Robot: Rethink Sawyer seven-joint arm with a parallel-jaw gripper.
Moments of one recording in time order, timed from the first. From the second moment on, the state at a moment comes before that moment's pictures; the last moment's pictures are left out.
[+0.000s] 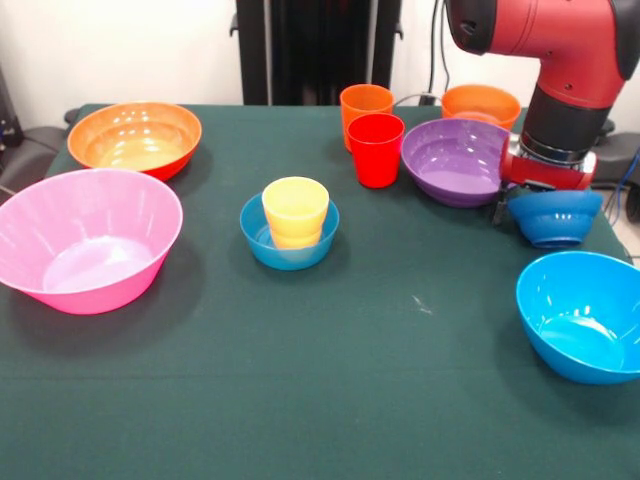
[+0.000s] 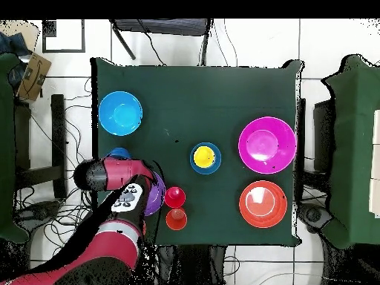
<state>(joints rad) 0.30 -0.33 -0.18 1.59 0.23 0.31 2.09</state>
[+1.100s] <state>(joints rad) 0.30 -0.36 -0.18 1.59 0.23 0.29 2.09</state>
